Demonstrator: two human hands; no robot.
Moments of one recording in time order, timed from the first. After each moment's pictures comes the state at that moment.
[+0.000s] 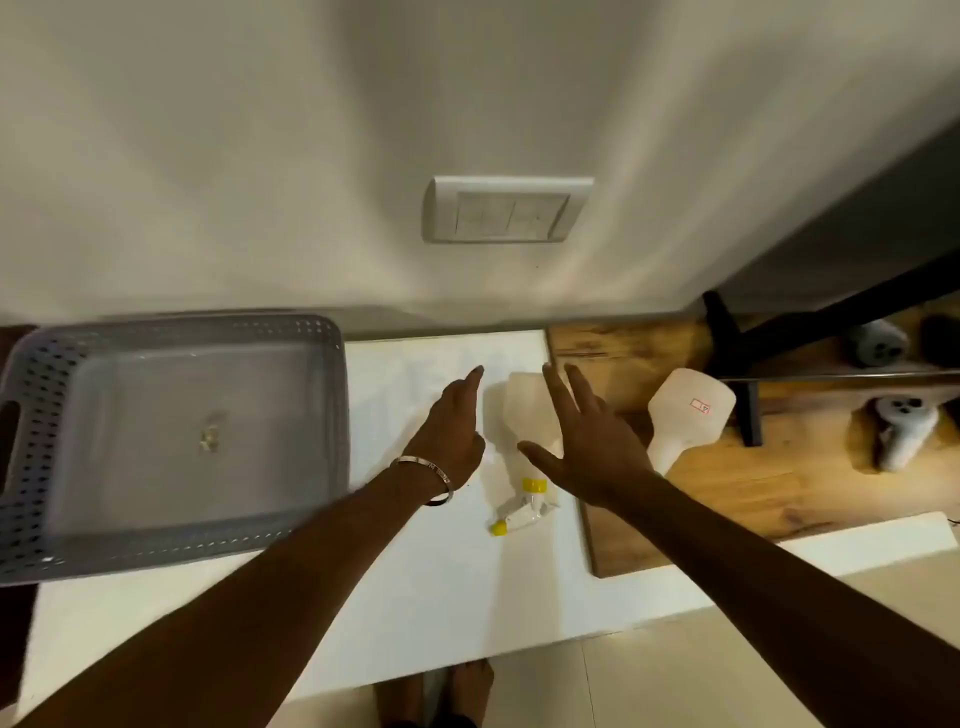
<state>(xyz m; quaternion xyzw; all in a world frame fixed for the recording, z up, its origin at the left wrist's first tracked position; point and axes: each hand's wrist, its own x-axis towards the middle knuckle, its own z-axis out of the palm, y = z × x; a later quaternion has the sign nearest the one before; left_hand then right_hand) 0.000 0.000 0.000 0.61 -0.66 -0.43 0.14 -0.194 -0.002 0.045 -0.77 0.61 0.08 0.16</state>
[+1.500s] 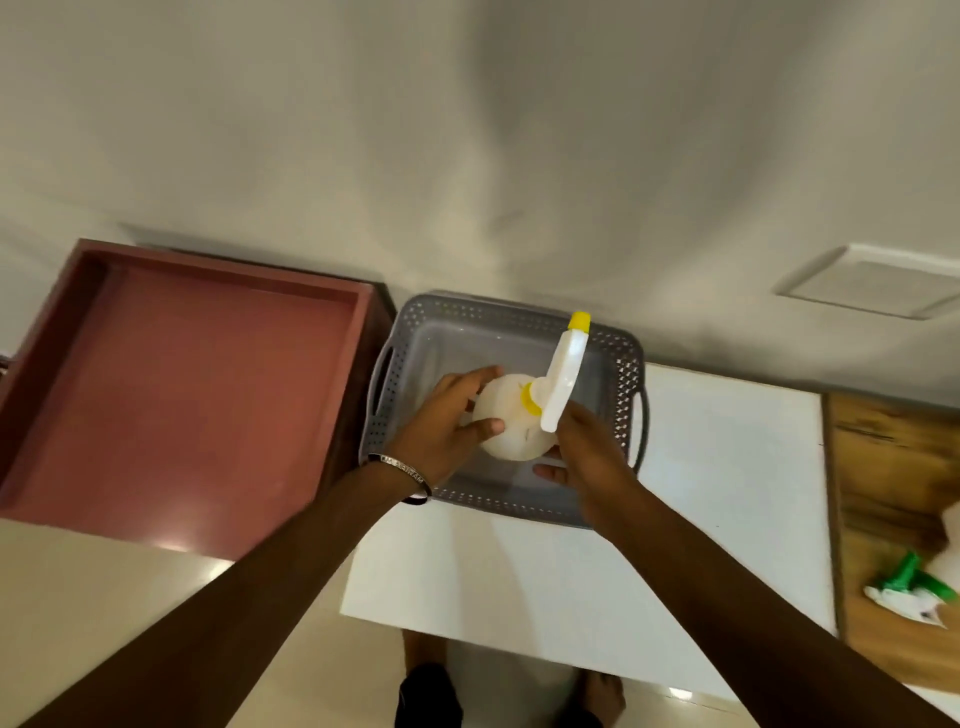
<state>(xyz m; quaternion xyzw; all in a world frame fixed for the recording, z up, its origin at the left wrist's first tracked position) 0.296 0.085 0.073 0.65 -0.47 -0.51 0.30 0.127 0.043 0.091 -0.37 0.63 -0.16 0.66</state>
